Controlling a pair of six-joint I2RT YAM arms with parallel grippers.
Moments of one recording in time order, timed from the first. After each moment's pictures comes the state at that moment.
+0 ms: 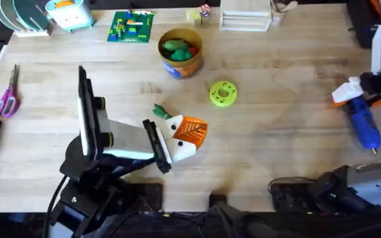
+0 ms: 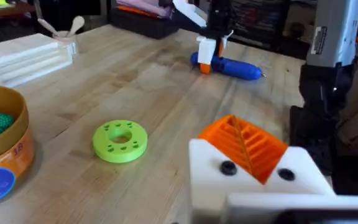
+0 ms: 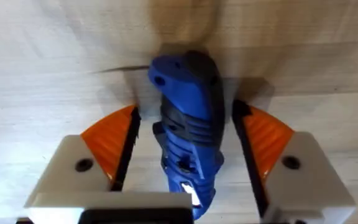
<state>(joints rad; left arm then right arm) -0.42 0.01 0.01 -0.06 0.75 -0.08 -0.62 1.89 1.31 -1.05 0.03 -0.57</state>
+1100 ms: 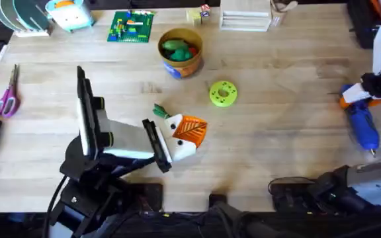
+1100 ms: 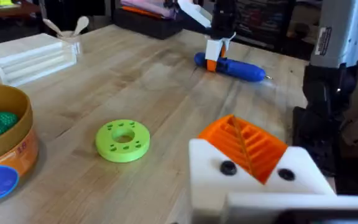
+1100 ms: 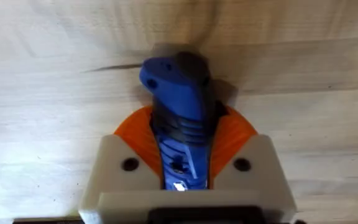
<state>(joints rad) -0.42 0.01 0.01 -0.06 0.73 -0.08 -0.63 1.89 1.31 -1.05 0.04 -0.58</state>
